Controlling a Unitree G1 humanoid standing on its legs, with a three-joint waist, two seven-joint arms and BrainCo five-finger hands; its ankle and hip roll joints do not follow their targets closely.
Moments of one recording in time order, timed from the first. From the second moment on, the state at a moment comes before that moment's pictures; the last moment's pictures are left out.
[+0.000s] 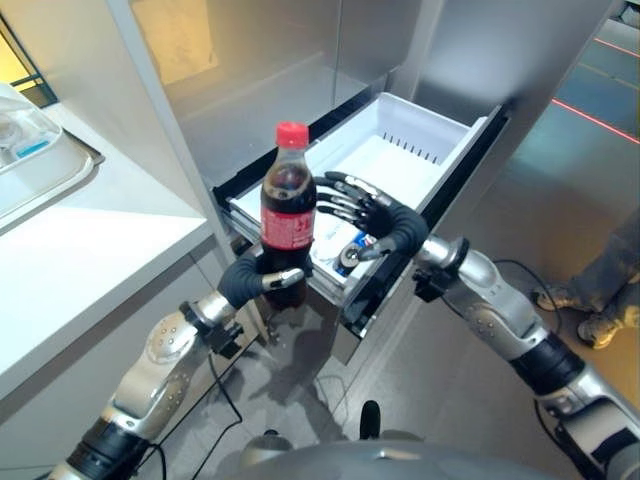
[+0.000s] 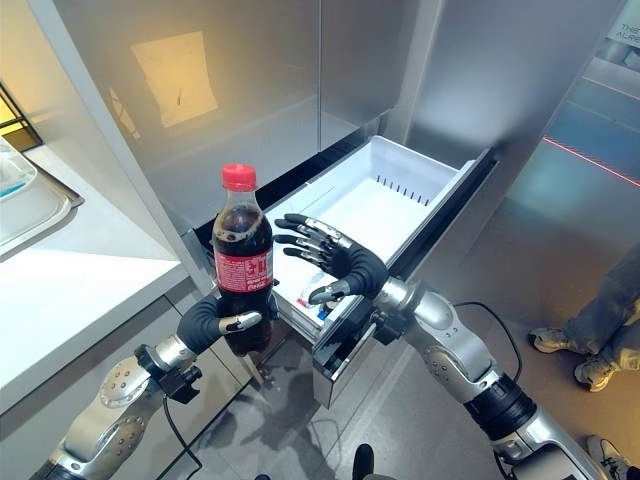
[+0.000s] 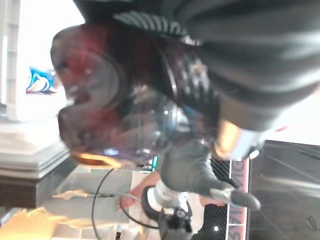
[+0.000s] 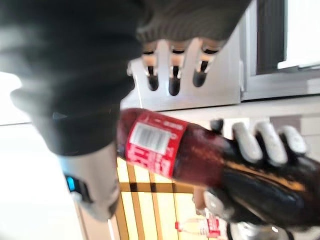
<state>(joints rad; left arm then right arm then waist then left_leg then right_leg) 0.07 0.66 -0.28 -0.25 -0.68 -0.19 -0.39 -0.41 -0.56 0.49 -0.16 0.82 -0.10 0.41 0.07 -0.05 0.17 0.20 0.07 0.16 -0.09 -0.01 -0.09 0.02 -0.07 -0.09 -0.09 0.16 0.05</state>
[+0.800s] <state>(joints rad) 0.05 0.68 -0.28 -0.23 -0.64 -0.19 -0.36 -0.64 -0.37 0.63 0.09 0.82 -0.08 0.36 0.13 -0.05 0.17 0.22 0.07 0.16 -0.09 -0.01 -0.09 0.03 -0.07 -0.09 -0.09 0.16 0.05</state>
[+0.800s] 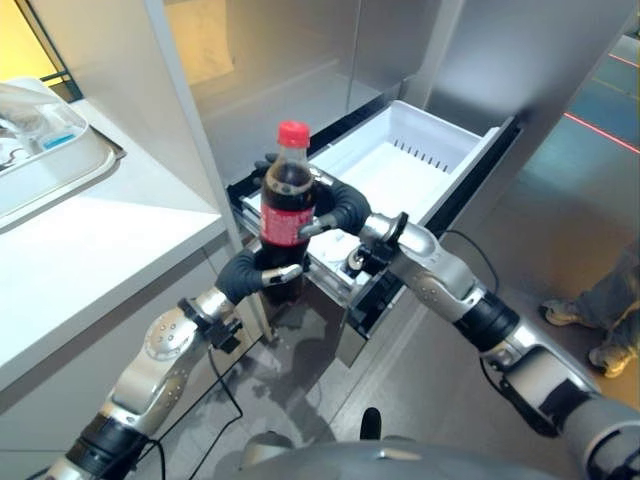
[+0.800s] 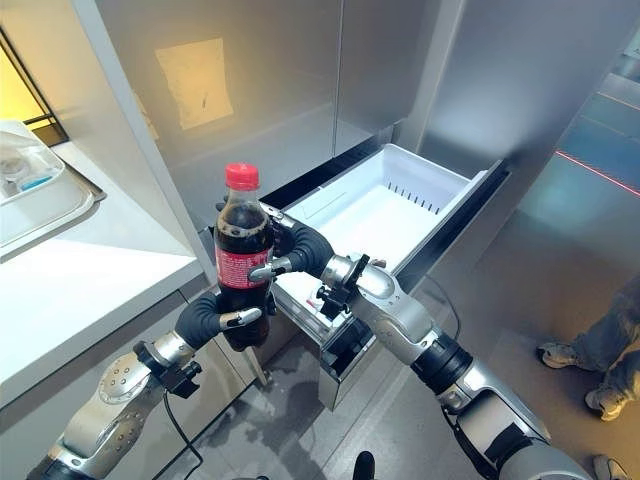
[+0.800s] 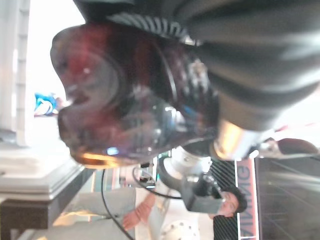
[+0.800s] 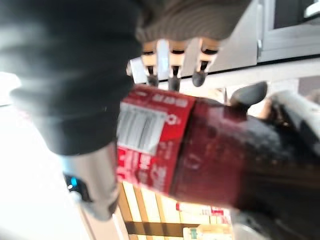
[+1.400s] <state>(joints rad) 0.05 0.73 -0.28 -0.23 -0.60 -0.19 -0.38 -0.64 -0.43 0.72 0.06 0.99 0.03 0.43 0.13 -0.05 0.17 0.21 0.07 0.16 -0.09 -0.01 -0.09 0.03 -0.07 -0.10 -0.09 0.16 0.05</state>
